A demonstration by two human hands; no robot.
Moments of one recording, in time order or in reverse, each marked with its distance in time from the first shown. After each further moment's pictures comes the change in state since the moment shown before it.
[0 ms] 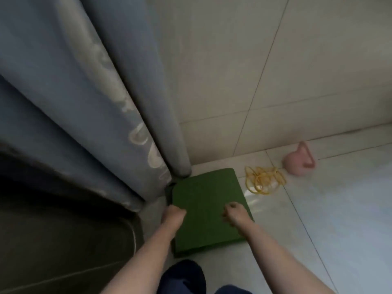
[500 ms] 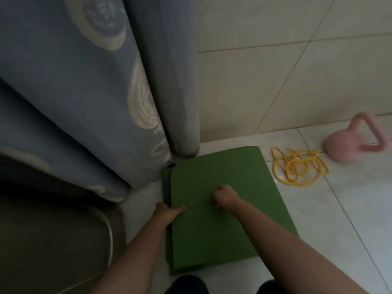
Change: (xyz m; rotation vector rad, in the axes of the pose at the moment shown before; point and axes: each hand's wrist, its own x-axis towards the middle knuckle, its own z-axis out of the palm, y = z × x) left_hand 0.235 -0.121 0.071 -0.151 -0.077 -0.126; right_hand 0.213 0.060 0.124 -0.379 -0.130 -0.099
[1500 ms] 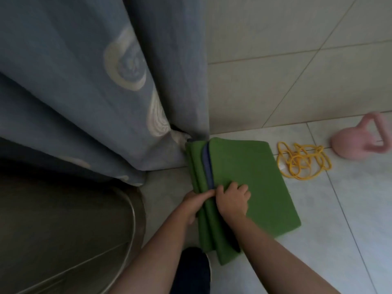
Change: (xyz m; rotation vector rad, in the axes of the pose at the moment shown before) left_hand -0.126 0.059 0.011 -0.400 -0.317 -0.007; right_hand -0.098 -0.038 -0.006 -0.278 0.273 0.111
